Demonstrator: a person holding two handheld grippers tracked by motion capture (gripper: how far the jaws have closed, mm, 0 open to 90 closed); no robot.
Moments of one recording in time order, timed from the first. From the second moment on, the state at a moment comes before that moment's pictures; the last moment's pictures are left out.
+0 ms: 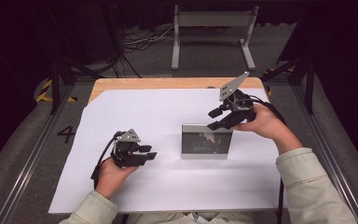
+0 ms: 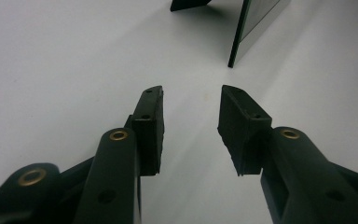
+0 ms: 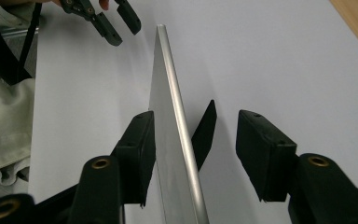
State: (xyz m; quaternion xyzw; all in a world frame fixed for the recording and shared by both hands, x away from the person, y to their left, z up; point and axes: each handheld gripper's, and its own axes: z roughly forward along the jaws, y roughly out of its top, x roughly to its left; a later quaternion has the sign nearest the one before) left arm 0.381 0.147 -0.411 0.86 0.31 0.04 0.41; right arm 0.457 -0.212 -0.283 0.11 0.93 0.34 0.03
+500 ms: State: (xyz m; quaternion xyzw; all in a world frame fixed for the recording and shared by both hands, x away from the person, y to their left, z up) left arm 0.381 0.148 -0.408 0.86 0.31 0.05 0.41; right arm 0.434 -0.255 -0.269 0.14 0.91 0.38 0.07
